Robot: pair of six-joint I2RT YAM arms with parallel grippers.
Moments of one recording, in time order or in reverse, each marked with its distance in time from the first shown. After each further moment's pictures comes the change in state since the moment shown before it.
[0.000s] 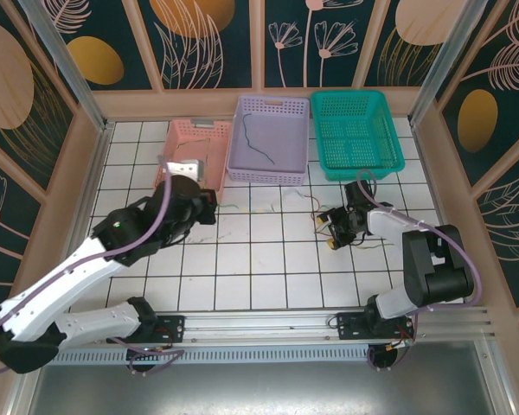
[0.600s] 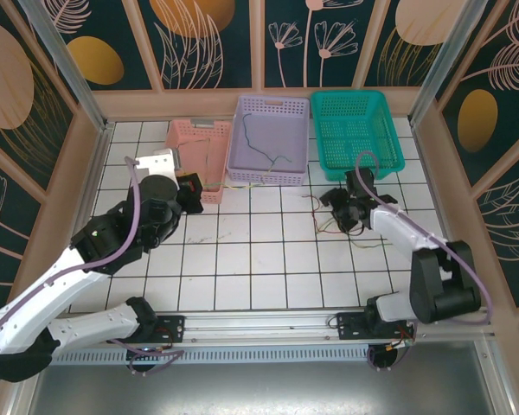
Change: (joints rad) left arm 0.001 -0.055 -0.008 0.126 -0.141 0.013; right arm 0.066 -0.151 0.115 -0.009 0.214 -0.158
